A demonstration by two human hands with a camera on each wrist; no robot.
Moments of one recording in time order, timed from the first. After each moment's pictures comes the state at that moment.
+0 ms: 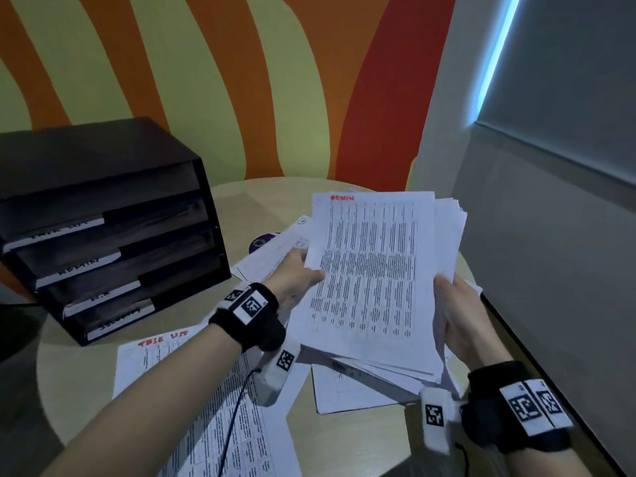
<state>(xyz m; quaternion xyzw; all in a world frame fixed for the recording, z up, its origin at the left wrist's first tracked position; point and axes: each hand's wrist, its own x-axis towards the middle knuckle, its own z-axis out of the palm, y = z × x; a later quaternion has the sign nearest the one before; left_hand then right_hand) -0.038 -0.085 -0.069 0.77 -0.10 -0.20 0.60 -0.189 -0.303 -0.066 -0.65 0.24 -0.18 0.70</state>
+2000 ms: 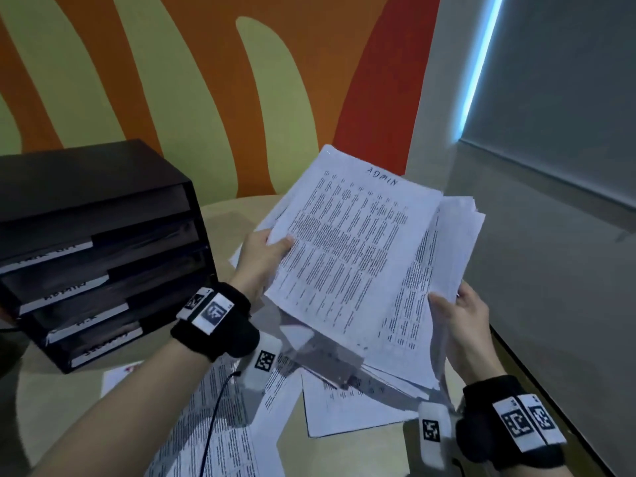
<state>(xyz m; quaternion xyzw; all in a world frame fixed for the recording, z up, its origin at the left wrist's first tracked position) -0.035 -0.066 -0.008 0.73 -0.09 -0.02 0.68 -0.212 -0.298 -0.040 -0.59 0.19 -0.28 0.73</state>
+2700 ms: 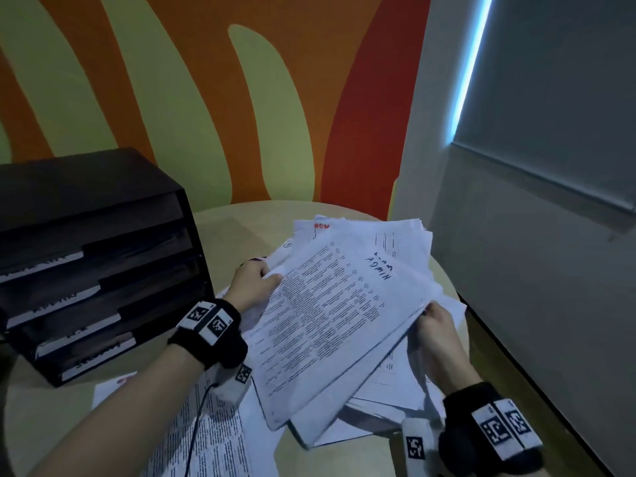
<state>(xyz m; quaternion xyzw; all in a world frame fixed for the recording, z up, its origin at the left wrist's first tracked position) -0.018 -0.054 -0.058 0.81 -0.09 -0.07 0.57 -0.198 -0.276 -0.055 -0.56 0.18 -0.21 0.78</state>
